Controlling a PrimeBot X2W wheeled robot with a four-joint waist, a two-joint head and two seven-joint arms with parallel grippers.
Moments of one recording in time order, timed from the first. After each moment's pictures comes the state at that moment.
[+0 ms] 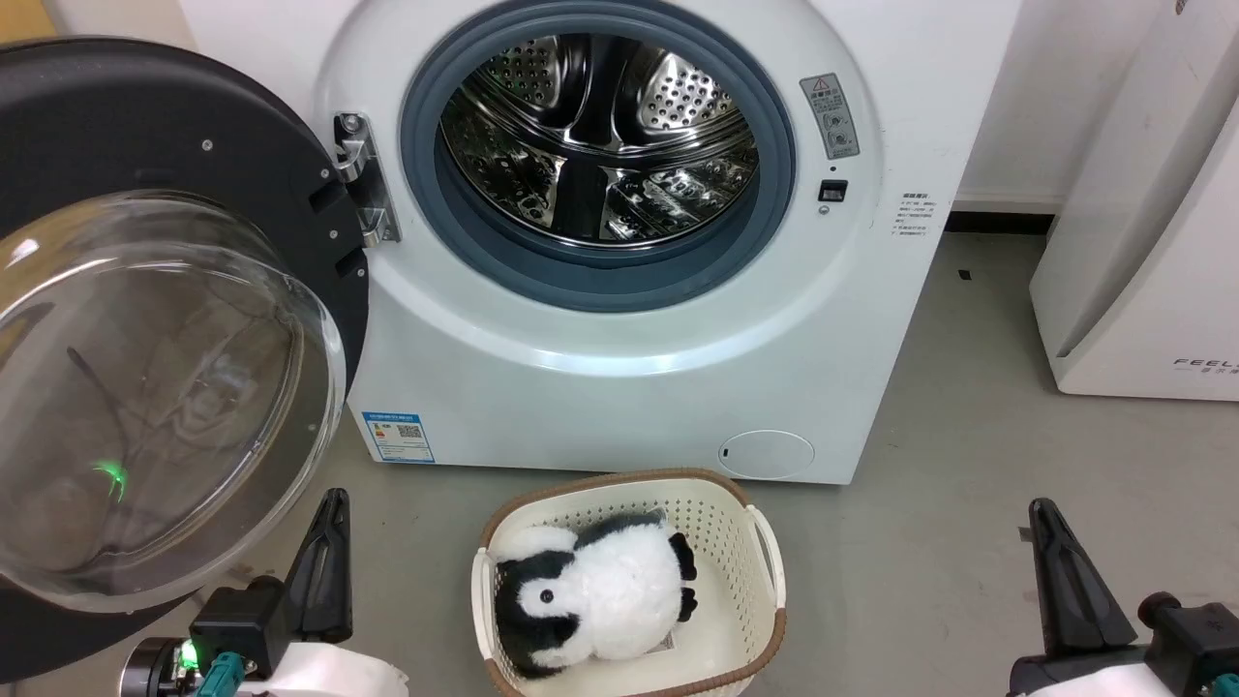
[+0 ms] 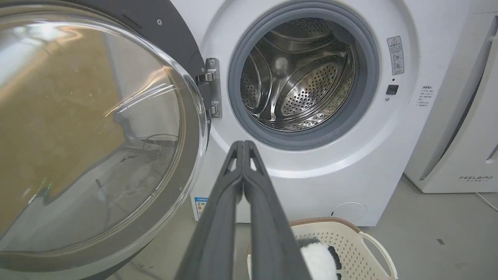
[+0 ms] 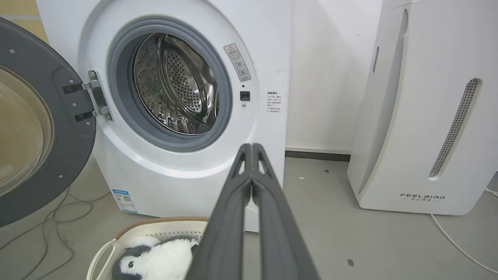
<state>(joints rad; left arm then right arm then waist) 0.00 0.06 0.08 0.13 -0.05 -0.09 -0.26 0.08 -0.05 -0.09 0.04 0.08 0.13 -0.25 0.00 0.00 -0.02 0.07</state>
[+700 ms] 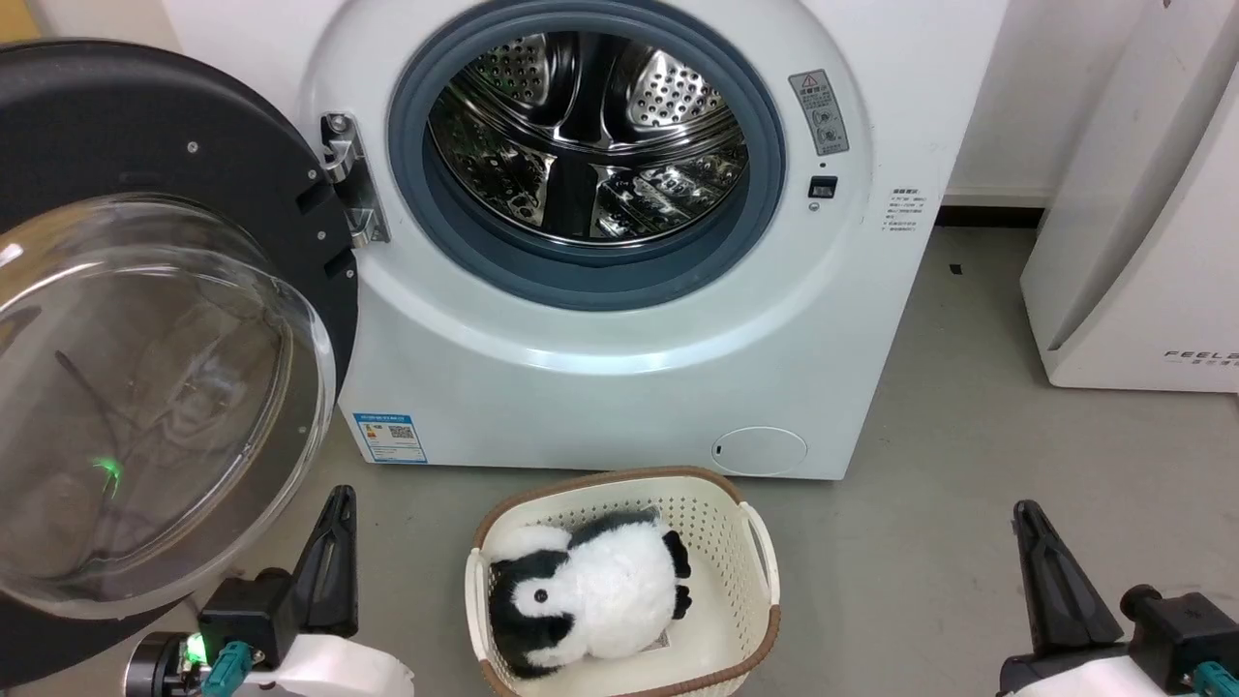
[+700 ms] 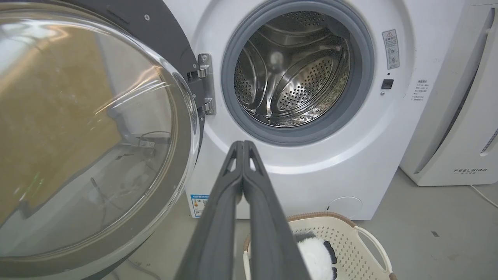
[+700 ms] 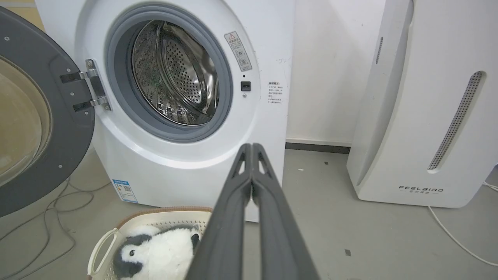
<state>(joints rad) 0.00 0.05 0.07 0.11 -0.04 -0.08 -0.21 0.07 -0.05 -0.08 0.04 0.07 0.13 -0.21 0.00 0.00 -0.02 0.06</state>
